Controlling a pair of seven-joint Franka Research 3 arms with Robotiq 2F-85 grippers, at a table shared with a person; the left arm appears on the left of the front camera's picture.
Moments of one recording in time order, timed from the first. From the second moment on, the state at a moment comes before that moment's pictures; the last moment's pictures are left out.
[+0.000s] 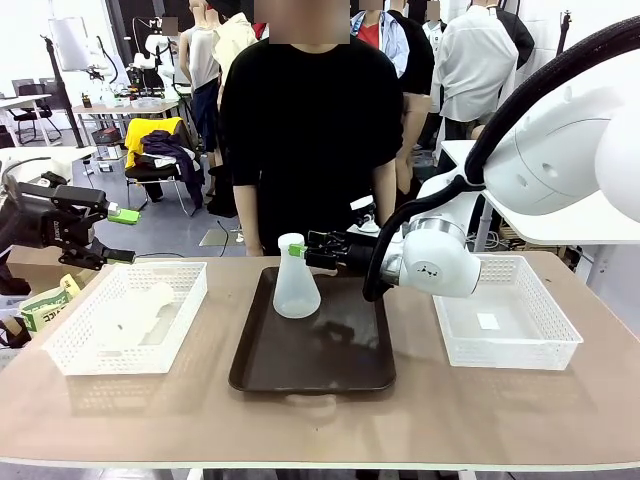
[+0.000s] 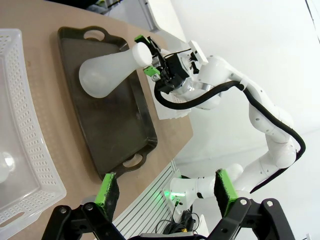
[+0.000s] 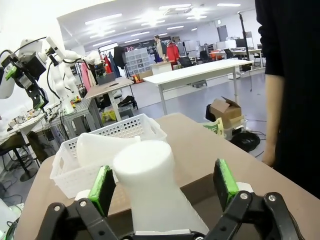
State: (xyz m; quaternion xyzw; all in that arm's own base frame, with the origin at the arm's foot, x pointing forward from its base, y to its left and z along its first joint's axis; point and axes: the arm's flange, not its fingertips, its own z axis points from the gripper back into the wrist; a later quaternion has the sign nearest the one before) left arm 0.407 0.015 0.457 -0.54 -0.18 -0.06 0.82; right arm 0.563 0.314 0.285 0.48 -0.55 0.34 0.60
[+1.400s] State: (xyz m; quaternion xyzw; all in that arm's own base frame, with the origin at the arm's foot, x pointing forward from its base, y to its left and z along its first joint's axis) left arm 0.407 0.015 0.457 -0.54 -0.18 -0.06 0.82; right arm 0.563 0.309 0.289 0.49 -0.52 0.35 0.61
